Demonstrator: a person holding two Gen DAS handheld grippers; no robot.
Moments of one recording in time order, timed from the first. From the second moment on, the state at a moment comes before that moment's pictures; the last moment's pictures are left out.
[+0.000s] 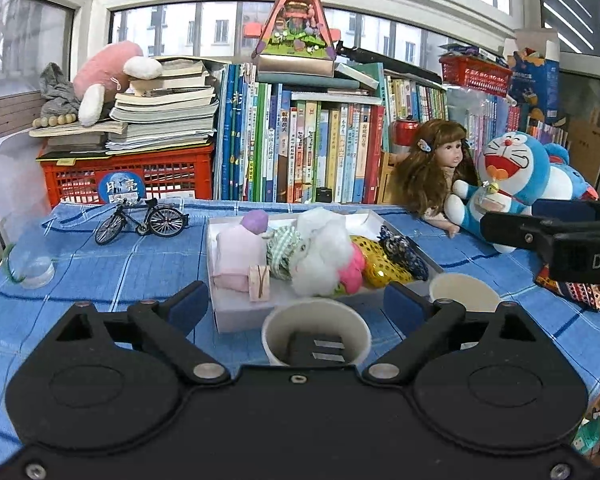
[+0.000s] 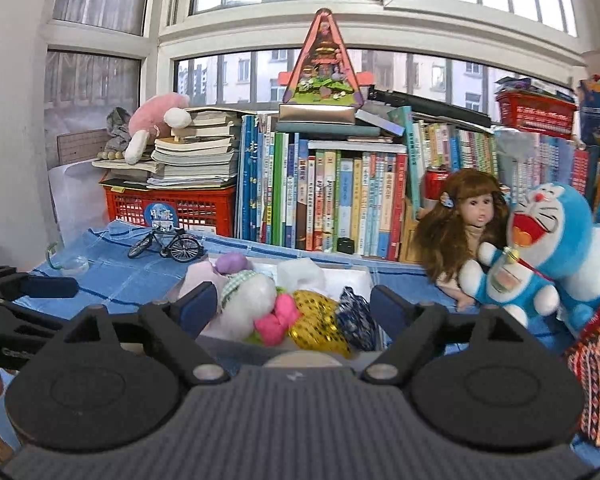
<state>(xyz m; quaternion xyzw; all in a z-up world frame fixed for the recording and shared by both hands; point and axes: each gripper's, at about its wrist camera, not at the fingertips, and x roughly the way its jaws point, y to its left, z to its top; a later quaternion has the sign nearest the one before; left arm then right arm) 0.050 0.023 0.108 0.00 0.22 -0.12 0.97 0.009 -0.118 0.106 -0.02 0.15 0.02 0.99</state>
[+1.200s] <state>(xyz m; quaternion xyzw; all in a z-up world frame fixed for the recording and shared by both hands) 0.021 0.010 -0.013 0.00 0.30 -0.03 0.95 -0.033 -0.106 -0.018 -0.04 0.21 -0.02 0.98</state>
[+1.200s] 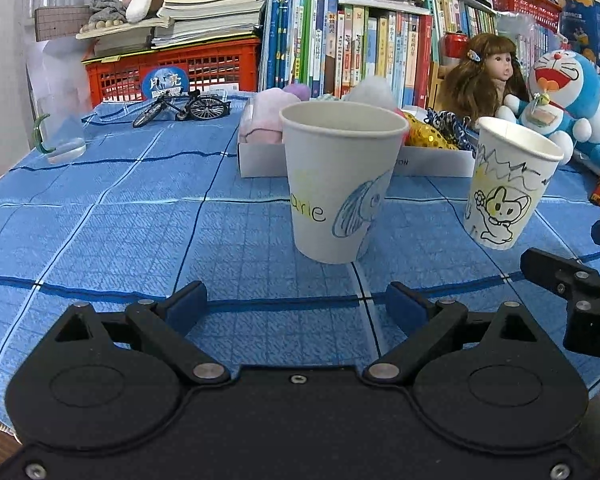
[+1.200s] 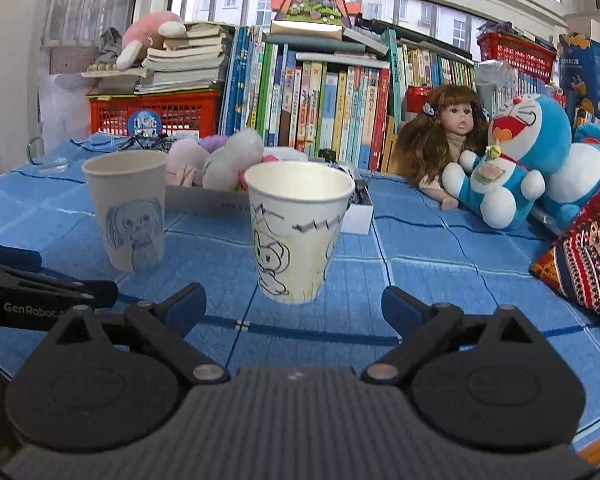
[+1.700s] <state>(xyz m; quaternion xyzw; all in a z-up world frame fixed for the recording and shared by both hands) 0.028 0.009 -0.018 0.01 0.30 -0.03 0.95 -0.025 -0.104 -0.039 -0.04 0.25 -0.03 0.97</state>
